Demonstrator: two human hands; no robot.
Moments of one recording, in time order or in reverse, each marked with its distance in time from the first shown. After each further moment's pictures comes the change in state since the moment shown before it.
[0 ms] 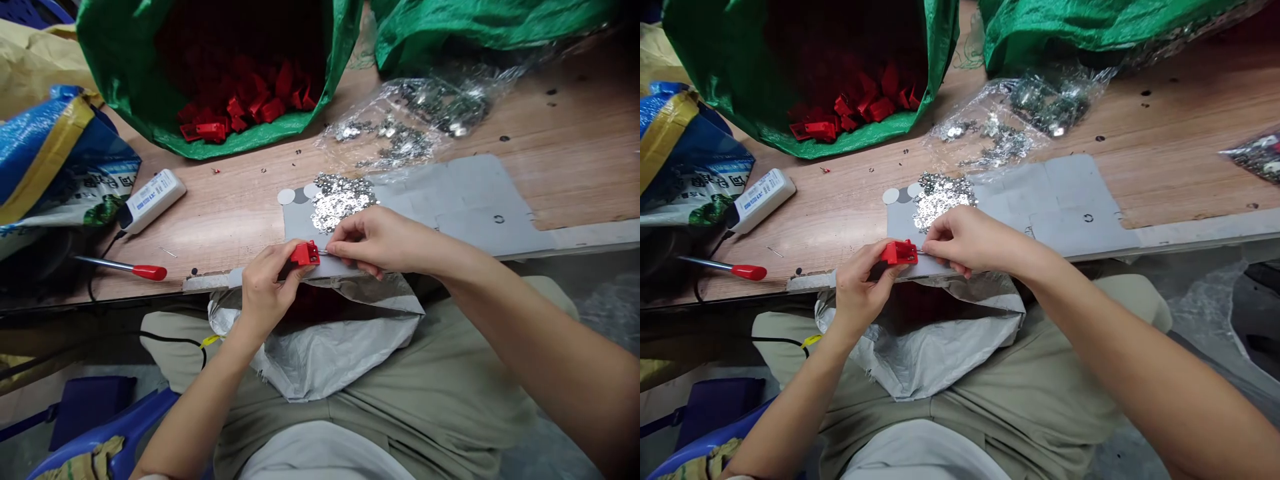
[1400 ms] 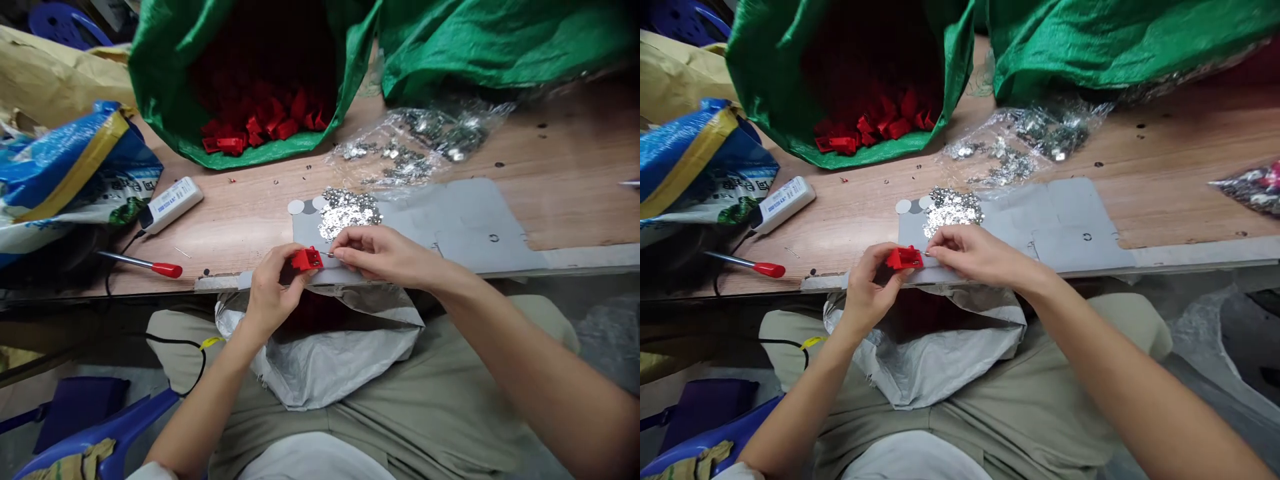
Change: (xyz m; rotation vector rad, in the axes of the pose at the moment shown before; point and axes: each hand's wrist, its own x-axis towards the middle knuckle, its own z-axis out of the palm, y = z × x) left_hand -0.001 -0.002 0.001 -0.217 0.066 -0.130; right_hand -0.006 0.002 0.004 0.133 0.003 -0.183
